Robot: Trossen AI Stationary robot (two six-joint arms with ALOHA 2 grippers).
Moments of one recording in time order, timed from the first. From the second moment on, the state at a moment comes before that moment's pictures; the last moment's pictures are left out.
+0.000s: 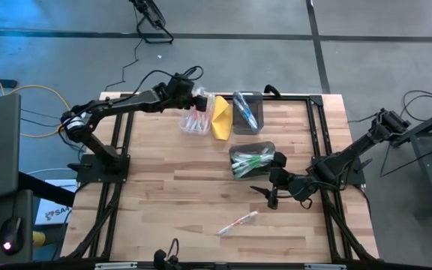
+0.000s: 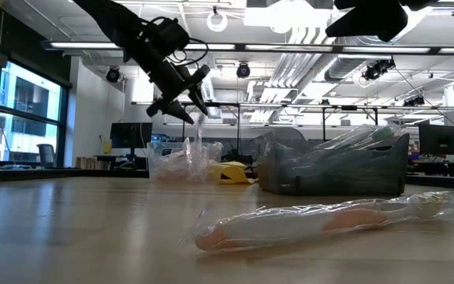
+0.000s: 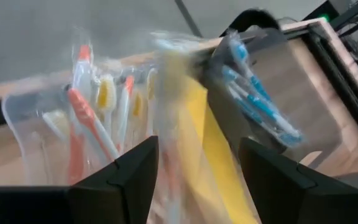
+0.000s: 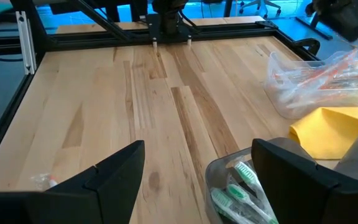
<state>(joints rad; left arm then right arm) 0.60 1.55 1.11 -0.18 -0.03 -0.60 0.58 1.18 0.74 -0.10 0.71 0.40</state>
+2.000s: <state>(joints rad) -0.49 1.25 1.08 -0.37 -0.54 -0.12 0.59 1.19 0.74 0.06 0.57 0.41</state>
